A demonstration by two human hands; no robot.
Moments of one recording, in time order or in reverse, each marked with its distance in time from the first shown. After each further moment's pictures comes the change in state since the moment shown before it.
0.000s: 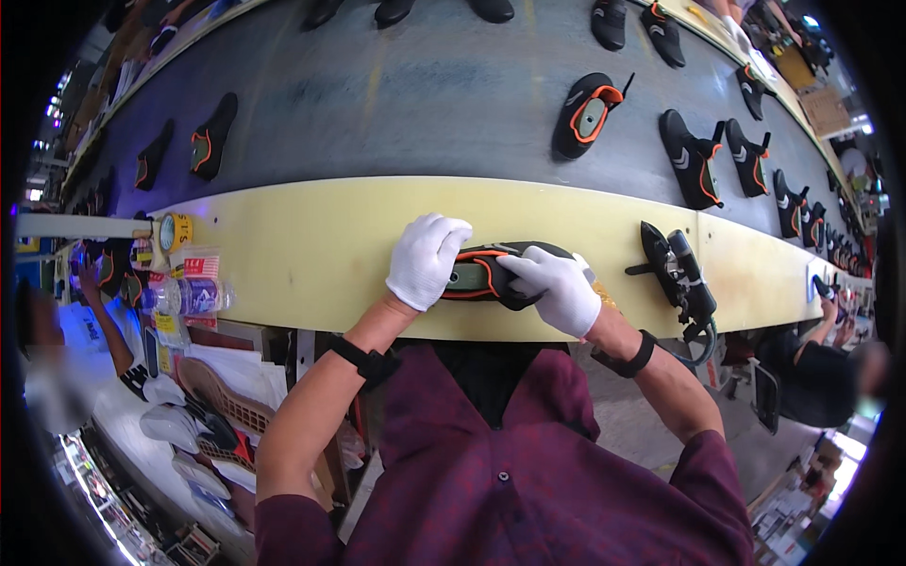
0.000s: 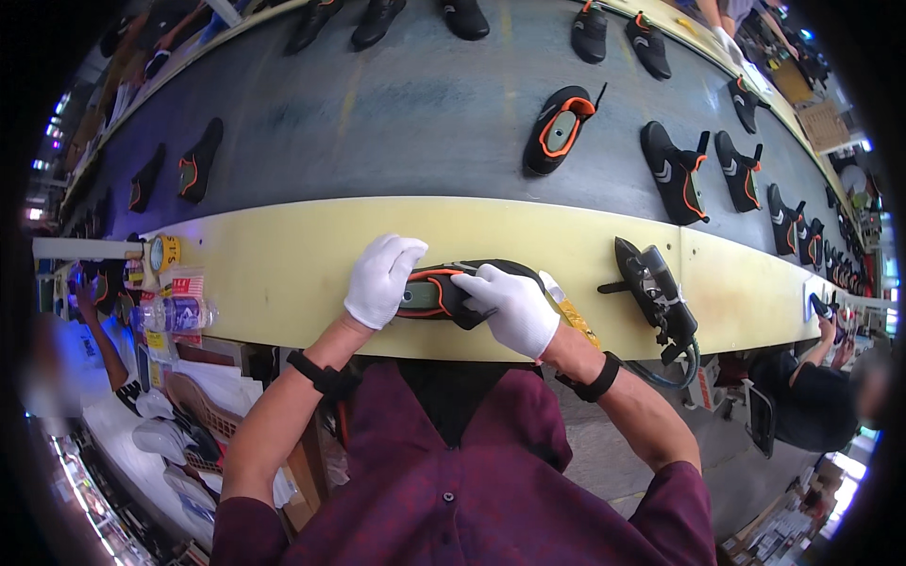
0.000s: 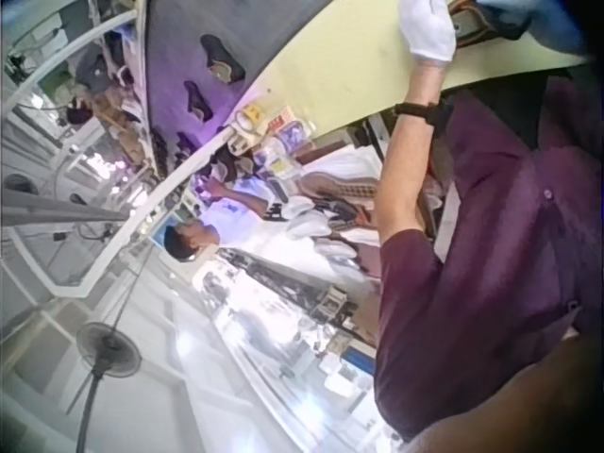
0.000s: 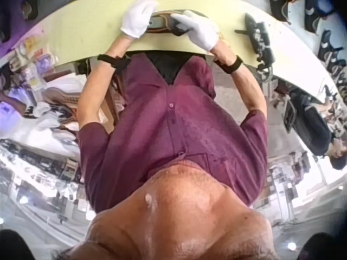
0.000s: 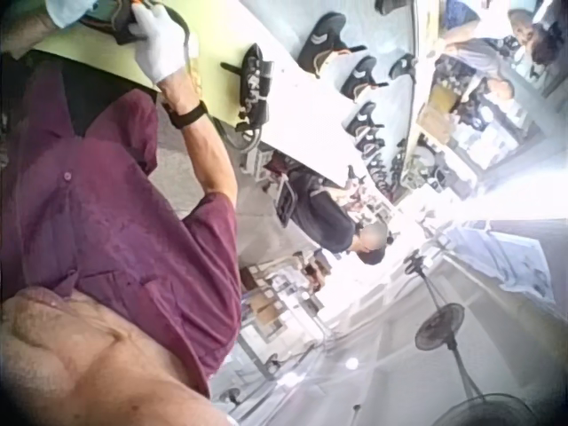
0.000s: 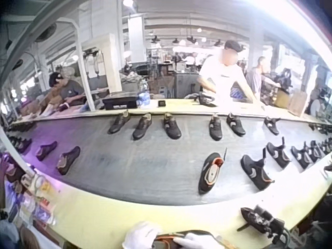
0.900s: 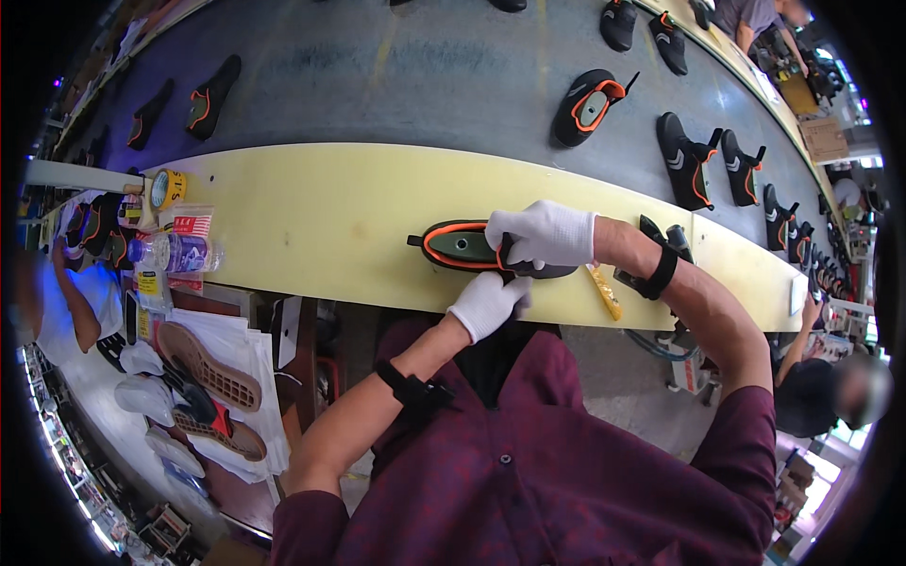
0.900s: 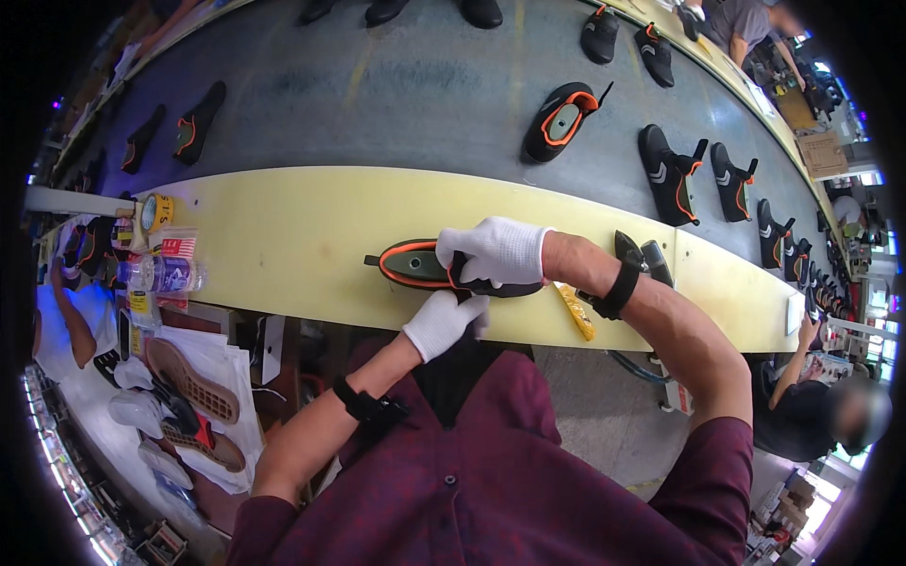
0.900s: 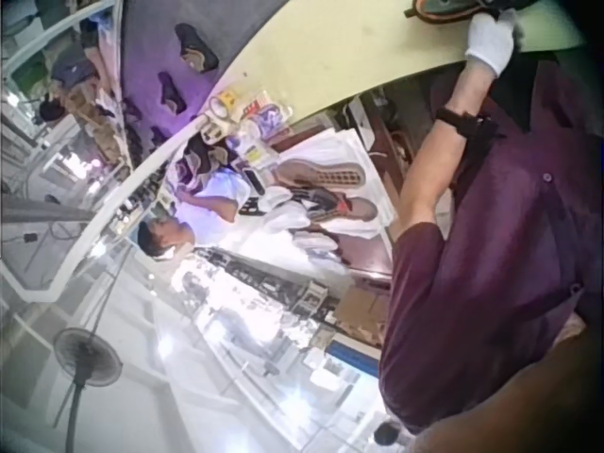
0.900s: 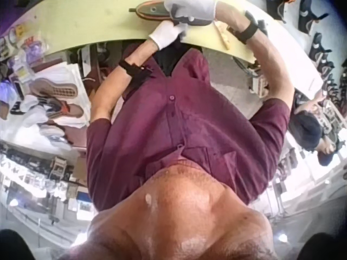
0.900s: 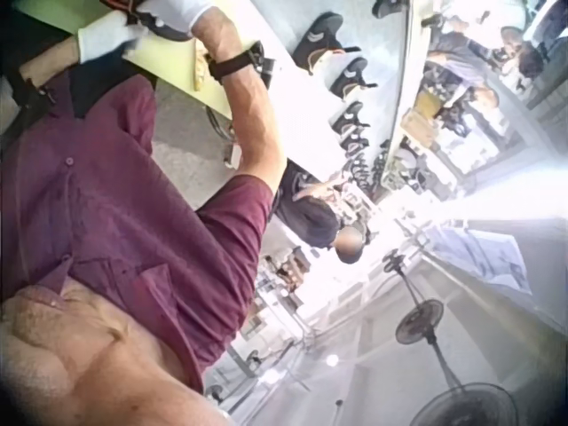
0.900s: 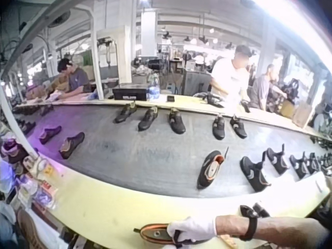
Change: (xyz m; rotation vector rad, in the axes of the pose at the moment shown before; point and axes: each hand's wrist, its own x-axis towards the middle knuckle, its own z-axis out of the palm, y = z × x) left_hand -0.076 0.045 0.062 -0.581 -0.565 -0.638; right_hand 0.090 -0.017 -0.035 0.098 -0.805 0.163
